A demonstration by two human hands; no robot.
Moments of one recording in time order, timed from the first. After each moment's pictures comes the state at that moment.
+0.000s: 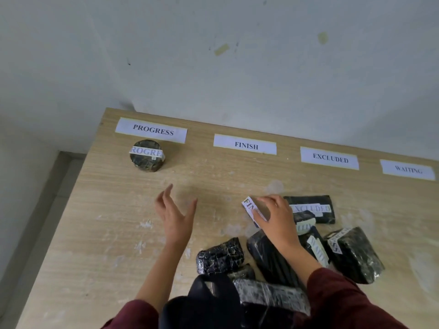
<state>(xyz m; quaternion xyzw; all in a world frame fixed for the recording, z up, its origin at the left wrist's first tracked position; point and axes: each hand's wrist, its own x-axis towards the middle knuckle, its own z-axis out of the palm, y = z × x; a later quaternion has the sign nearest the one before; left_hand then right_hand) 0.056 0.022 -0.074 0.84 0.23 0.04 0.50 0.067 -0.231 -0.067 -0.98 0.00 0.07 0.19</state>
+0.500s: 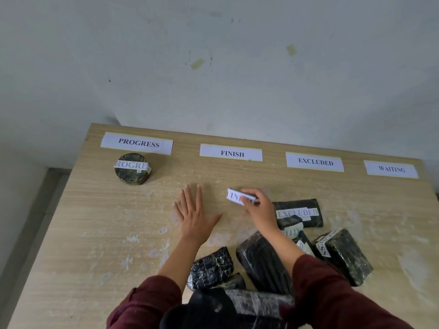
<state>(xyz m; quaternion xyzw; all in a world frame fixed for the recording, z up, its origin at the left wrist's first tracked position) 0.088 -0.034 -0.098 0.94 0.06 -0.18 0.27 0.108 -0.218 -0.066 -0.85 0.16 0.10 0.50</state>
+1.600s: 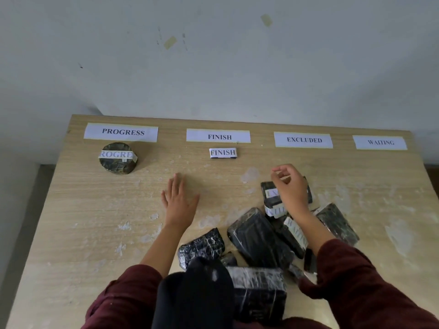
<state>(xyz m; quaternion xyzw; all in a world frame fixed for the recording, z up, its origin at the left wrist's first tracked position) 0.084 -0.021 -0.095 0.94 0.06 -0.16 0.29 0.096 -0.298 -0.023 -0.88 0.19 -0.02 0.44</state>
